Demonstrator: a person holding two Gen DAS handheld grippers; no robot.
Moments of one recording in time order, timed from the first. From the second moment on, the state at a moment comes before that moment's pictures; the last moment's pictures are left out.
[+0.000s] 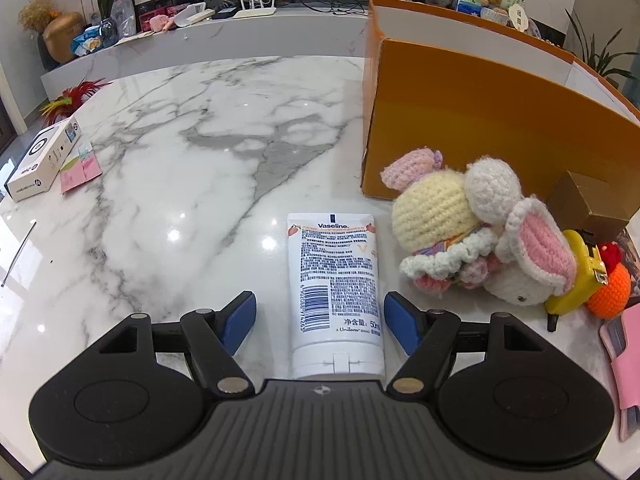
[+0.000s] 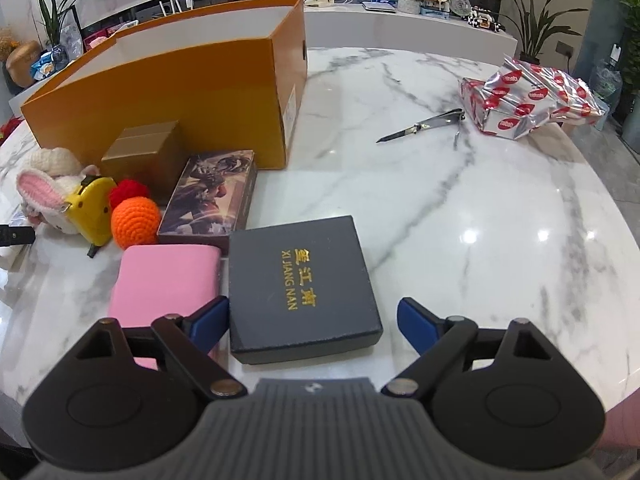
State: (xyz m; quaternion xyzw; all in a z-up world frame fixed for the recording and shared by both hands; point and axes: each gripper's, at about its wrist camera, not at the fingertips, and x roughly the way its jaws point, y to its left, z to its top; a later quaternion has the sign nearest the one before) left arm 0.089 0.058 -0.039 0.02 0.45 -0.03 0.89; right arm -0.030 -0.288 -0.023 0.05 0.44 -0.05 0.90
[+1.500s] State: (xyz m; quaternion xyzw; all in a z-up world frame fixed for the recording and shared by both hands) left arm 0.067 0.062 0.002 -0.01 0.42 -0.01 0.91; right arm -0.028 -0.289 -0.011 0.05 0.42 -0.07 0.90
